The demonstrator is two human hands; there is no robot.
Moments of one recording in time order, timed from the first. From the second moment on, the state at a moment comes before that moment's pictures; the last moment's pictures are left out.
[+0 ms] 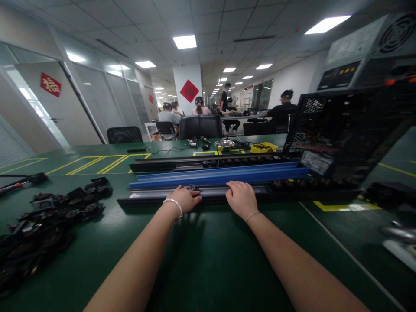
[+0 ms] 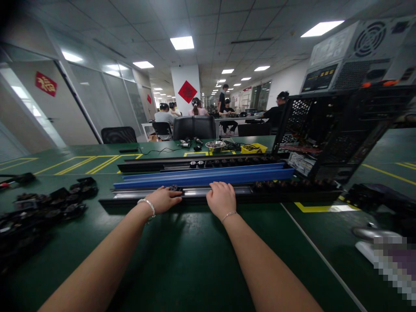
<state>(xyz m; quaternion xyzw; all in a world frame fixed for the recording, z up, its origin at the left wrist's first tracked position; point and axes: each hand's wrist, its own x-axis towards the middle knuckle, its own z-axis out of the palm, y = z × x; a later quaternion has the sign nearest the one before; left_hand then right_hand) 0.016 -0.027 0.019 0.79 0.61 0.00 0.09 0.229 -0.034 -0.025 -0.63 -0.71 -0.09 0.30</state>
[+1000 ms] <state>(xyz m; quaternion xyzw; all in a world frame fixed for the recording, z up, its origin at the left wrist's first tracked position) -0.012 -0.024 0.042 0.73 0.67 -0.07 0.12 0.229 -0.035 -0.023 -0.64 -0.71 -0.08 0.30</state>
